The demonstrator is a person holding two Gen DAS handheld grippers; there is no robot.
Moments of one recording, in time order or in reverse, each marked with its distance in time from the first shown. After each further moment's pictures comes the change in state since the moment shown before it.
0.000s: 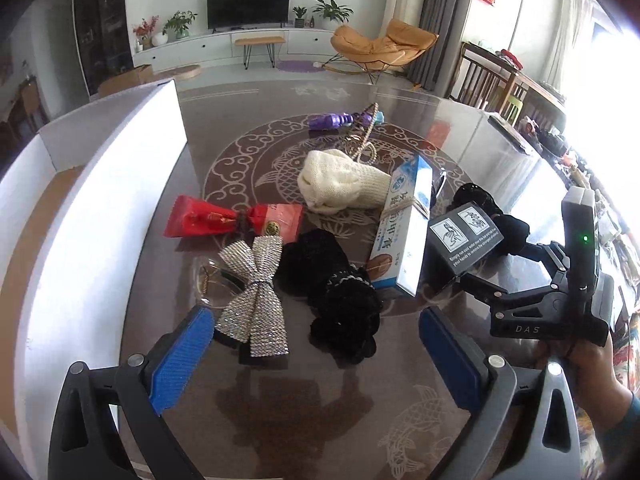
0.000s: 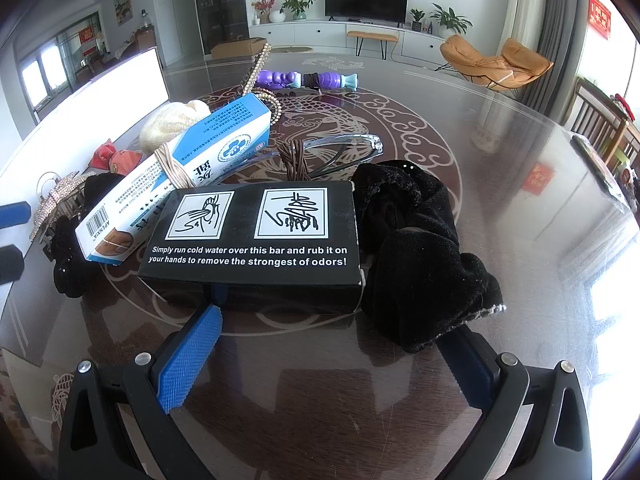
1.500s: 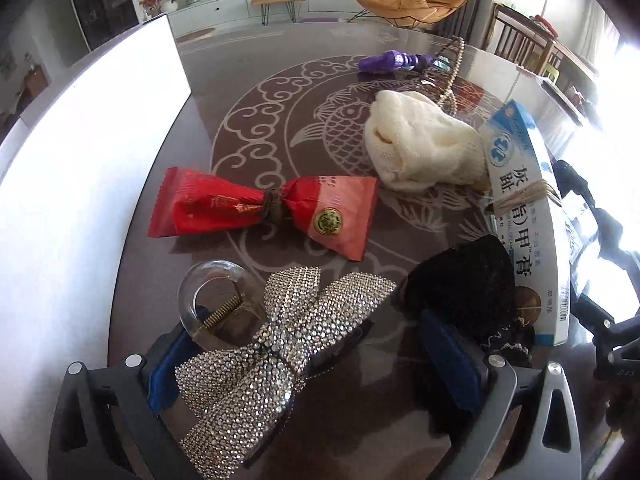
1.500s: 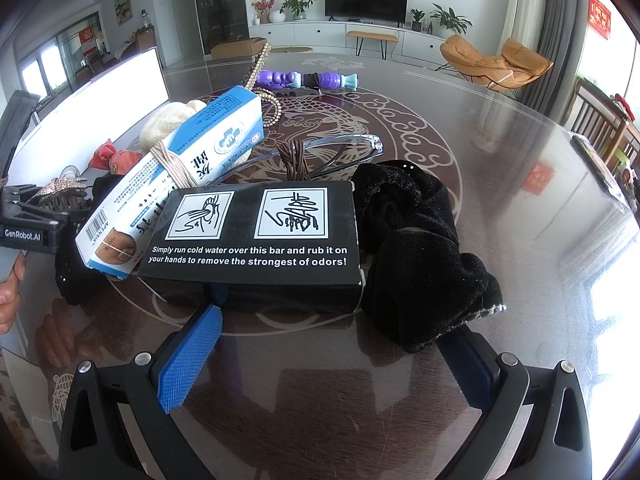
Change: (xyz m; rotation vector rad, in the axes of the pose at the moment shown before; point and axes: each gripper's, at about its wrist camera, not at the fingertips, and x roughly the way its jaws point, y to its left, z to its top) left arm 0.093 0.015 0.011 0.019 0.172 0.078; right arm -0.001 0.000 0.000 0.000 0.000 0.000
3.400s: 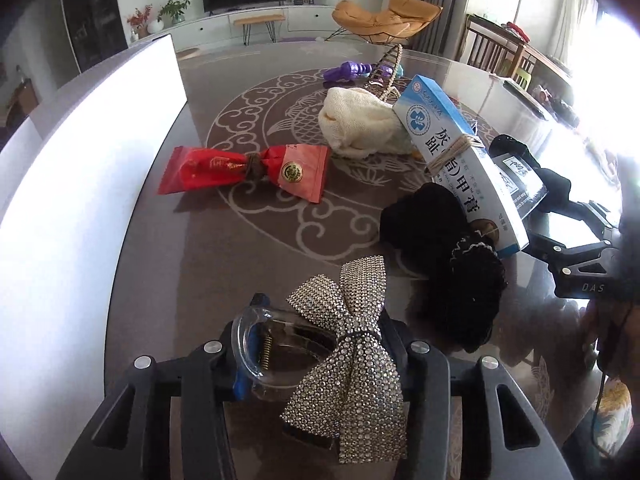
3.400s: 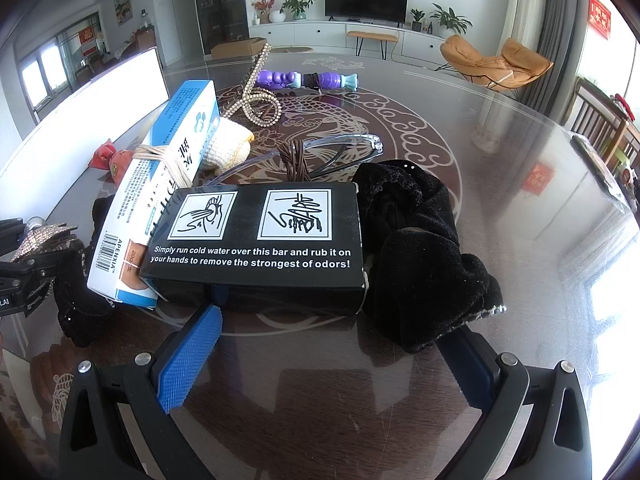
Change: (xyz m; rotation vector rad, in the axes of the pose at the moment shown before) left arm -0.042 0.003 -0.050 0.011 -0.082 -0.056; right arm 0.000 0.001 0.000 0.000 0.000 0.000
